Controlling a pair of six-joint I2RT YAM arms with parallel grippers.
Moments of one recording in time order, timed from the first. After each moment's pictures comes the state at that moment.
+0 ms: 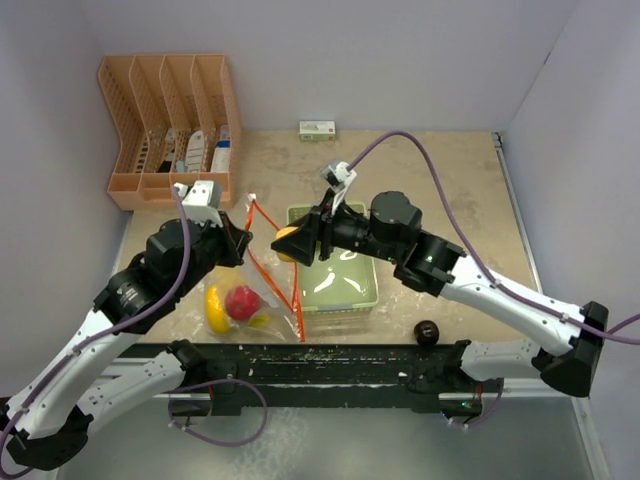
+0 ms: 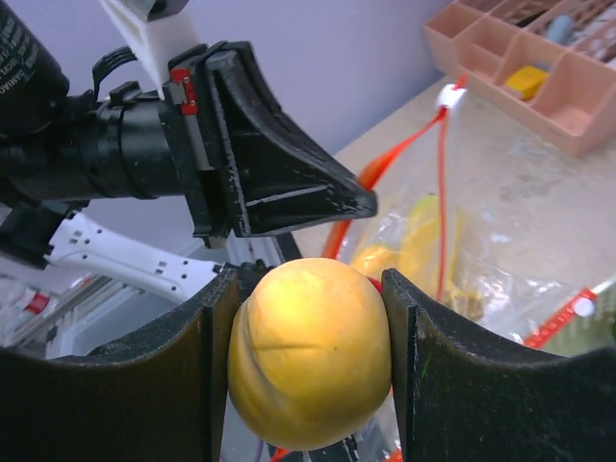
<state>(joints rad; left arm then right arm) -0.72 0.74 1.05 -0.65 -0.28 -0.49 0.99 1.19 1.20 -0.07 -0.17 0.46</state>
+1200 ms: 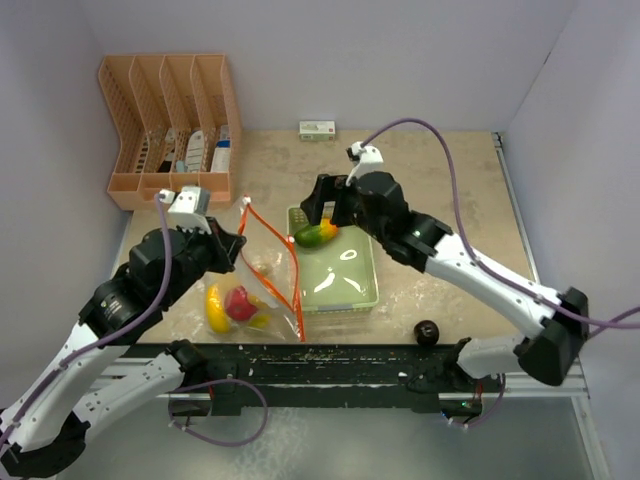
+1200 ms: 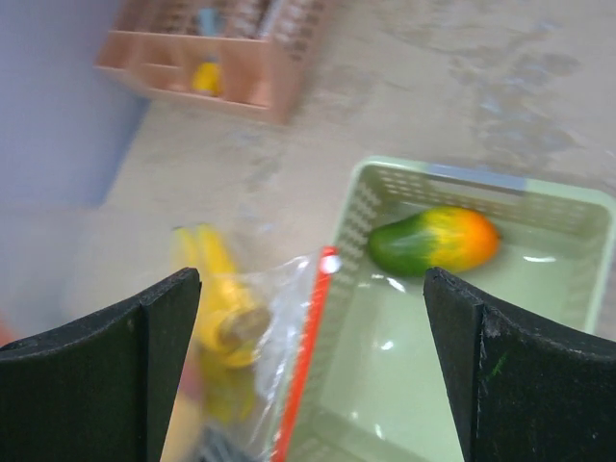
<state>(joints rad) -0.72 0.69 1.05 -0.67 -0.25 -0.49 0.86 1.29 1.21 -0.21 0.21 0.52</state>
